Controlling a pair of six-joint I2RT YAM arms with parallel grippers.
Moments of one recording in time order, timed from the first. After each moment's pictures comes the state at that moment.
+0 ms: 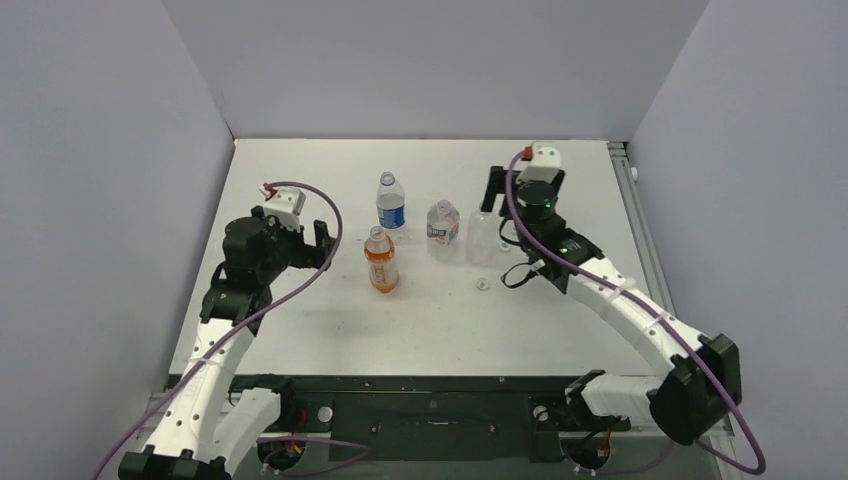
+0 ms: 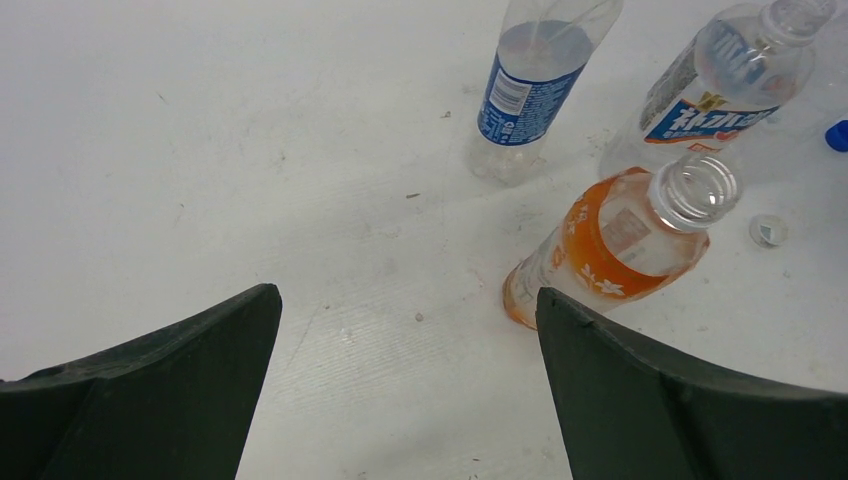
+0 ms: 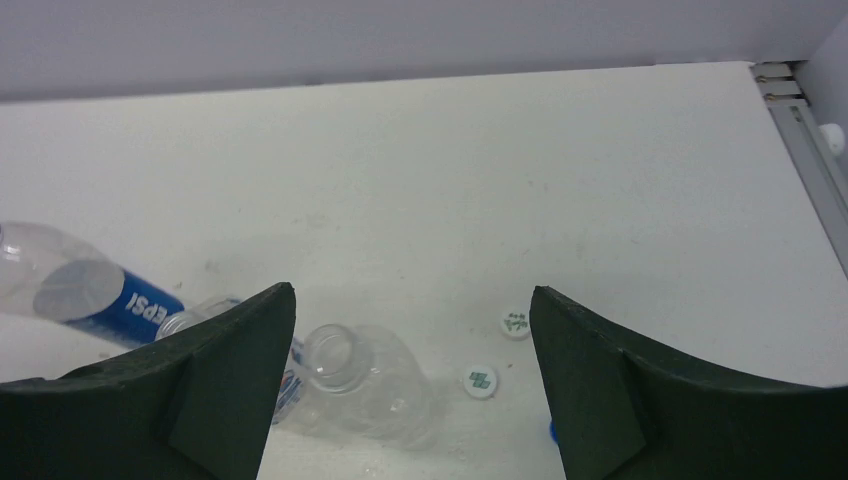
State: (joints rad) left arm -0.13 0.82 0.78 -0.31 0.21 -0.02; right arm 0.59 1.30 1.04 -0.04 0.49 0.21
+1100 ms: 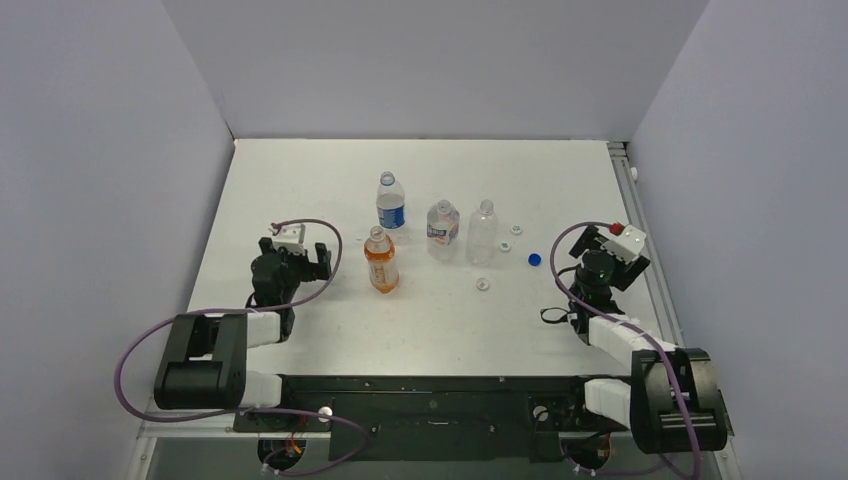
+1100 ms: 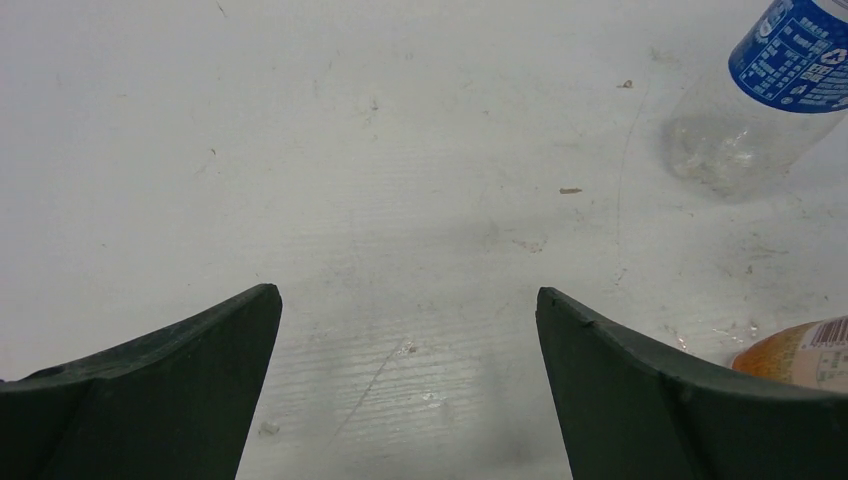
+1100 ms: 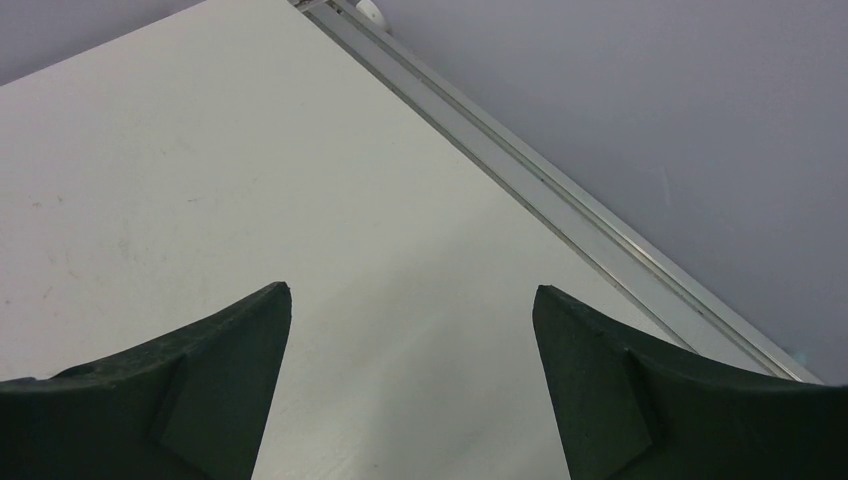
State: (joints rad) left arm -0.01 1.37 0.28 0.79 0.13 -0.03; right arm 0.04 1.15 0.29 0.65 0.69 0.19
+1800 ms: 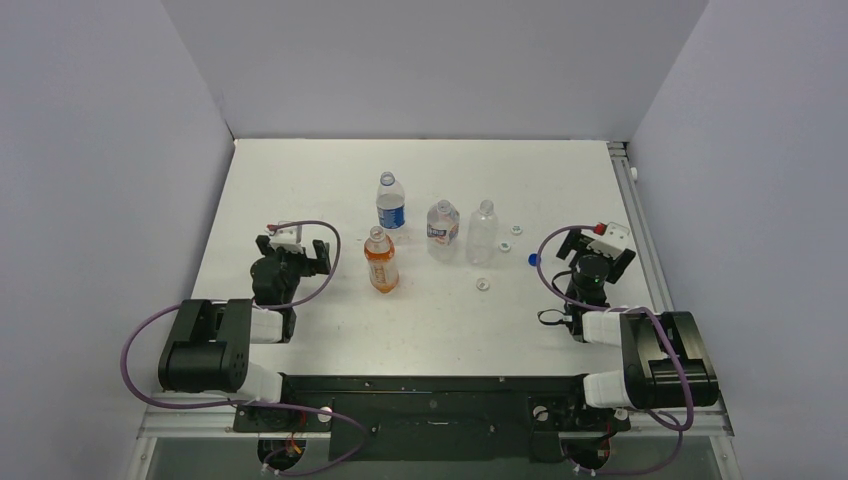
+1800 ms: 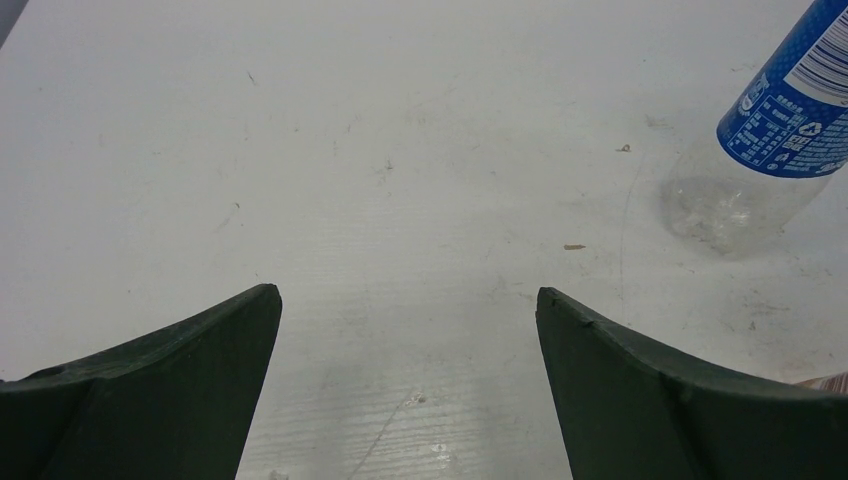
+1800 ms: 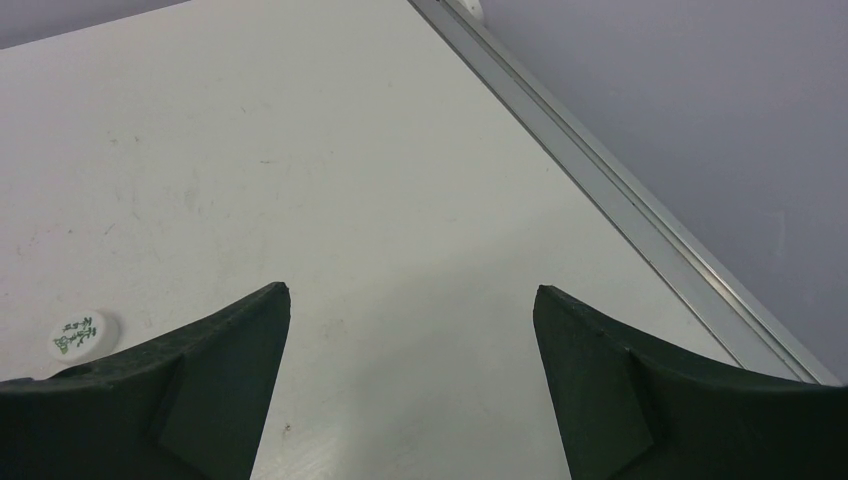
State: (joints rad) left arm -0.01 1.47 0.23 1.11 0.11 -0.04; right arm 0.04 1.37 0.23 0.98 0.50 0.10
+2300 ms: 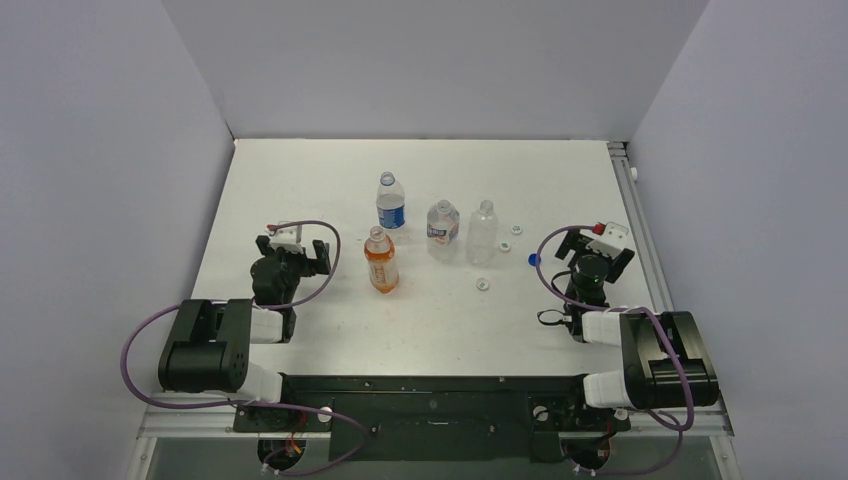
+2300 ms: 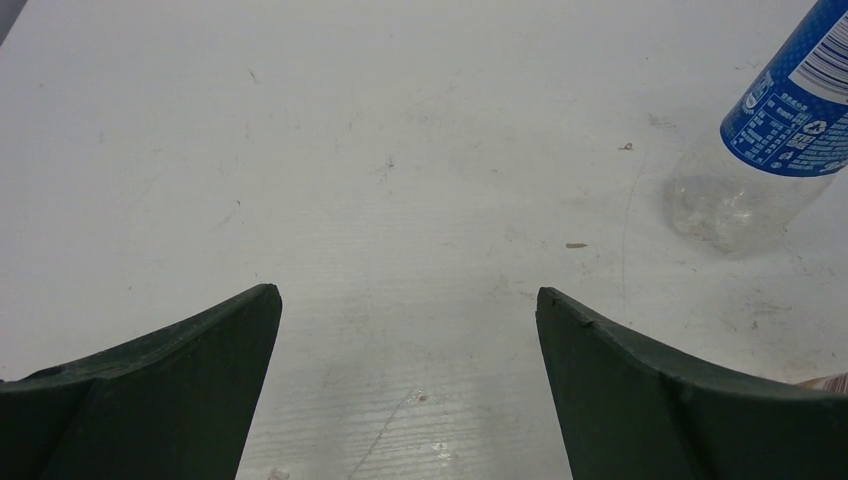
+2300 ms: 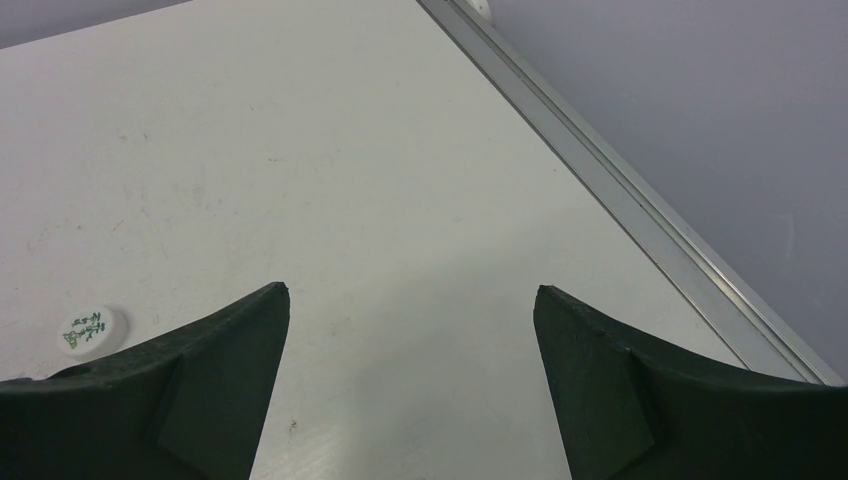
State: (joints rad) left arm -0.01 1.47 0.23 1.11 0.10 -0.04; right arm 0.04 1.37 0.23 0.98 0.49 0.10
